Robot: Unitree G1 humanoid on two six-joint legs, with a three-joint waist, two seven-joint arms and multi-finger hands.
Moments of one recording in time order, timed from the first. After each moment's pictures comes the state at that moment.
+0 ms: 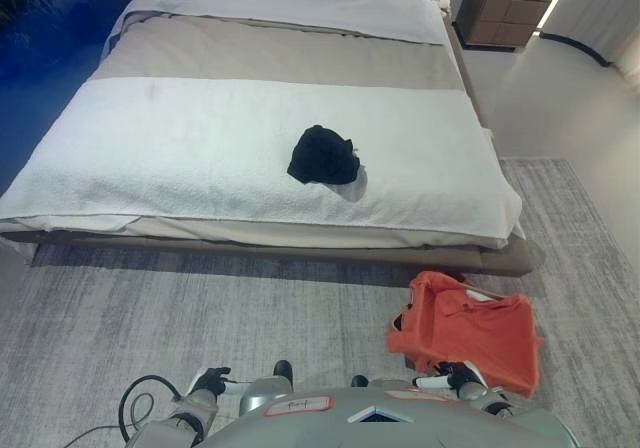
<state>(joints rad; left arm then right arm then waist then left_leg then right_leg) 0.02 0.24 -0.23 1.37 0.07 0.00 0.11 -0.02 -0.25 0.25 1.41 -0.06 0.02 -0.14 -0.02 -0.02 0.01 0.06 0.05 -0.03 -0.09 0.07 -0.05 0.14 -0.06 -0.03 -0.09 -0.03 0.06</state>
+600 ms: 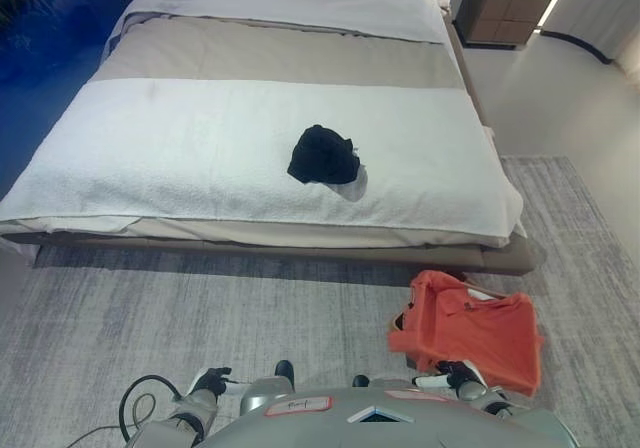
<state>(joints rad) 0.02 0.23 -0.24 1.37 0.07 0.00 0.11 -0.02 -0.25 0.27 1.40 -0.06 0.02 -0.15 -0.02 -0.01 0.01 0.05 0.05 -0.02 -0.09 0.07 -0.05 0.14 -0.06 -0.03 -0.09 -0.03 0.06</state>
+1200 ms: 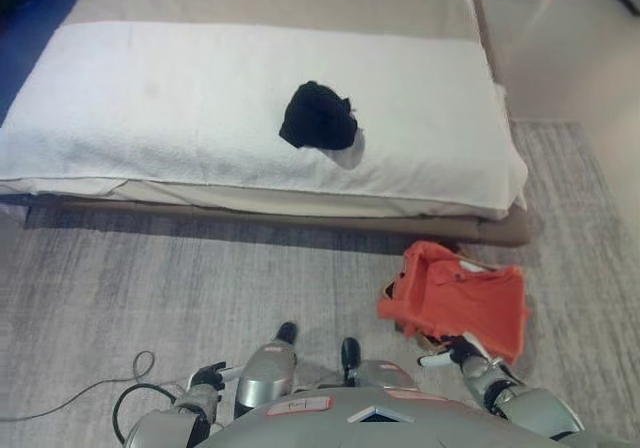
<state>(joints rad) -0.04 0.19 -0.07 1.44 -0.18 0.00 0.12 -0.12 -0.33 0.35 1.42 -0.13 0.02 -0.15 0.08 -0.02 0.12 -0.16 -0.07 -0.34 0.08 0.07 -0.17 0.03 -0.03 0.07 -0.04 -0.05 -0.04</state>
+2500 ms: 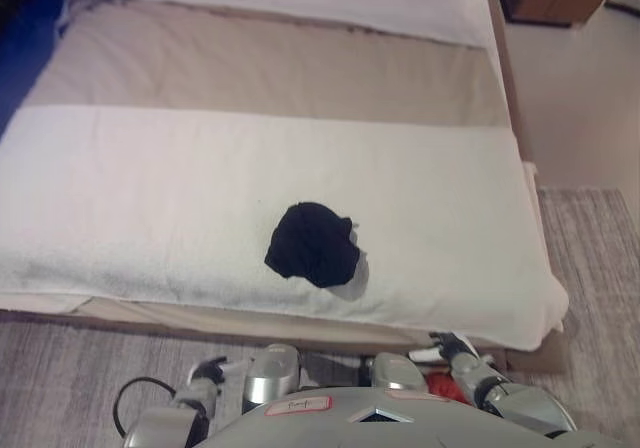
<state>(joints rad) 0.00 0.20 -0.08 1.43 -0.15 0.01 0.11 -0.12 -0.29 0.36 1.36 -0.11 0.06 -0.14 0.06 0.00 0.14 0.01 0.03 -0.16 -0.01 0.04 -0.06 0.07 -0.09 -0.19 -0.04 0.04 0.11</state>
